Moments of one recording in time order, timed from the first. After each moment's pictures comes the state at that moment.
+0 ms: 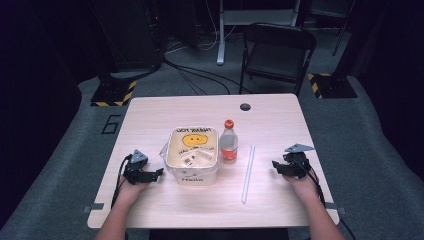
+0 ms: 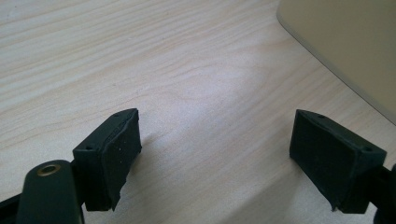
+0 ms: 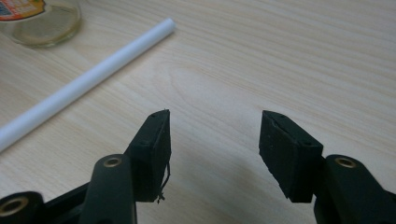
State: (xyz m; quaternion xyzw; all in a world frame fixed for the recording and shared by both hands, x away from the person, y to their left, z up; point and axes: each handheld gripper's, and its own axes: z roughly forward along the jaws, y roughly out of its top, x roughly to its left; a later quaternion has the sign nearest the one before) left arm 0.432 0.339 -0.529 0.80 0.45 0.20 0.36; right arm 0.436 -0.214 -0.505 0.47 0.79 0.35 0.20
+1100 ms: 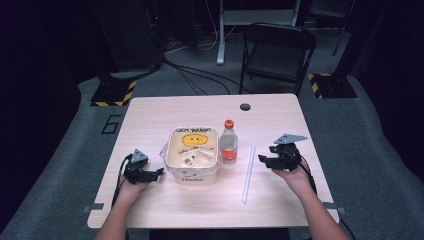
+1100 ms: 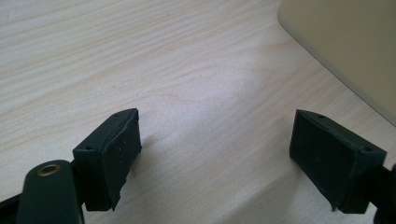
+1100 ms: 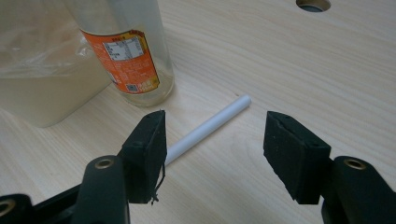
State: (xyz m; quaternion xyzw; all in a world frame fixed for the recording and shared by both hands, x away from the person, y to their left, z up) left arm 0.433 0.338 -0.530 0.79 0.45 0.20 0.36; right arm 0.435 -0.174 -0.451 0.41 0.80 0.40 0.17
